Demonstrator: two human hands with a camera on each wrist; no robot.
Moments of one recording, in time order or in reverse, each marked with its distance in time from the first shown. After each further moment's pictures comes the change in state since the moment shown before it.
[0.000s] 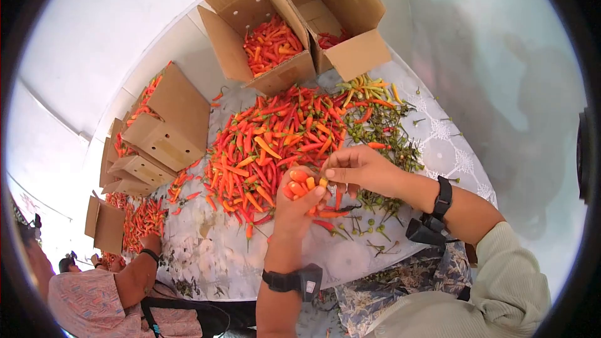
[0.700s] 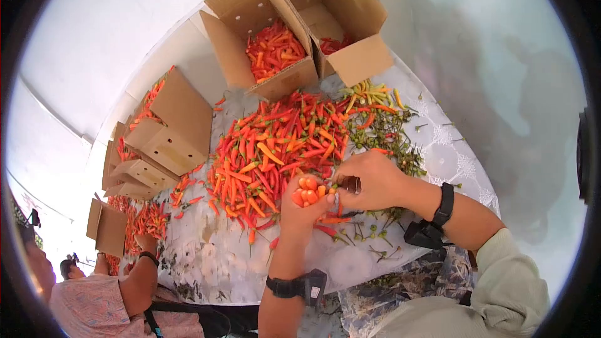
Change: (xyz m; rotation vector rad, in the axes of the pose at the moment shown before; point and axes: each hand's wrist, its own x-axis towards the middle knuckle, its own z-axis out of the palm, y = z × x) left_hand -0.001 -0.003 0.000 0.316 0.110 0.002; right_hand -0.004 0.005 -0.003 -0.865 0.170 -0.472
